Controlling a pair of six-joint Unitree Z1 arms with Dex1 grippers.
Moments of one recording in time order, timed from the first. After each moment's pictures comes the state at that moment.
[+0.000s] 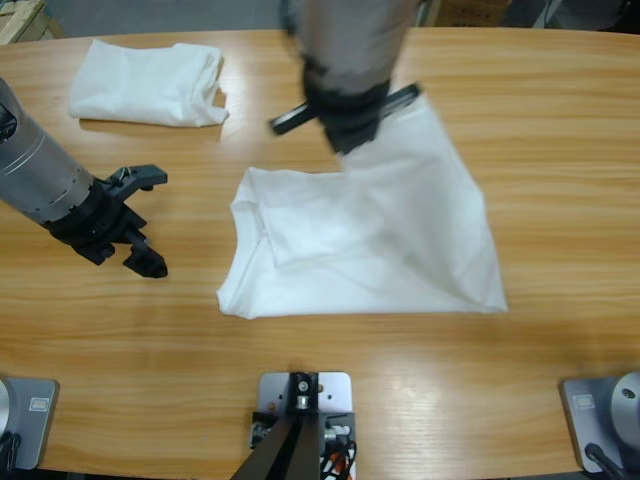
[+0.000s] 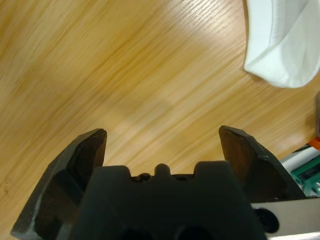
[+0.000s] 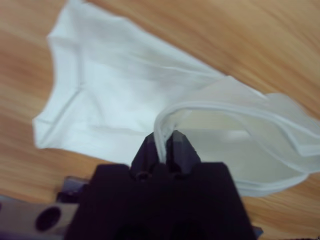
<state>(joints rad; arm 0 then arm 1) -0.62 1.80 -1.09 0.88 -0.18 0.05 1.03 2.23 -2.30 1.51 -0.16 0.50</state>
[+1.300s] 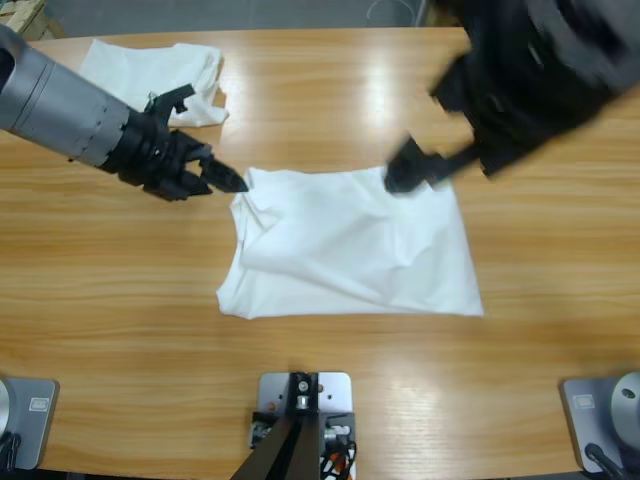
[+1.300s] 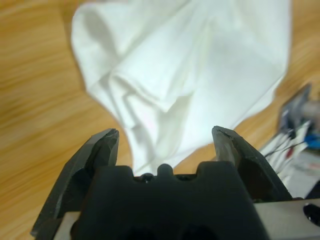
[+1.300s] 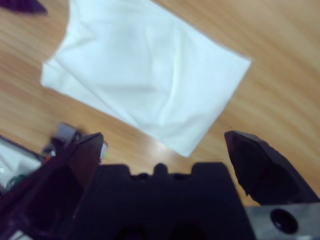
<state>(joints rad) -0.62 1.77 -1.11 0.48 -0.42 -0.48 1.00 1.73 -1.72 1.30 -0.08 0.44</state>
